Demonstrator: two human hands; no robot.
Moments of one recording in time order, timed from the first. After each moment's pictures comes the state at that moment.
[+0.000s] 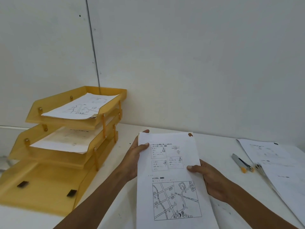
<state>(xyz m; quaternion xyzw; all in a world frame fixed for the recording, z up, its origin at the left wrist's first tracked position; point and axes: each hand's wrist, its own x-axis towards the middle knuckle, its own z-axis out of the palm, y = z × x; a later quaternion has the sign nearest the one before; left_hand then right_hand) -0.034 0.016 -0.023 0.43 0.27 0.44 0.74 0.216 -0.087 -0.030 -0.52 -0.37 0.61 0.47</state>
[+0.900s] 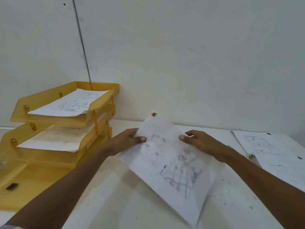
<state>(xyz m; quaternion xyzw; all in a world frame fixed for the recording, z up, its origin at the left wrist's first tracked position) -0.060 0.072 0.008 0.78 0.36 0.21 0.47 0.227 -0.049 0.036 -0.69 -0.57 0.32 0.31</state>
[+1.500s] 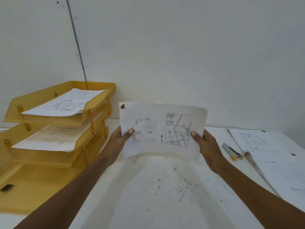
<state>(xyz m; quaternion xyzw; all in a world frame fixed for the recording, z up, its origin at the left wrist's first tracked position) -0.057 0.068 -0.033 0.59 0.33 0.47 0.57 0.237 -0.057 -0.012 -0.57 -0.43 0.34 0.61</state>
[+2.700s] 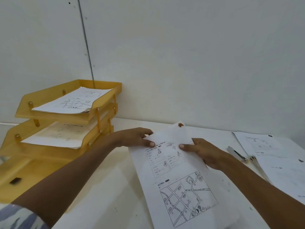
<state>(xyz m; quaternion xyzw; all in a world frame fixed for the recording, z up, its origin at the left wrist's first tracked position) -0.042 0.072 0.030 0.83 0.37 0.05 0.42 0.225 -0.052 0.012 -0.61 -0.49 0.49 0.38</state>
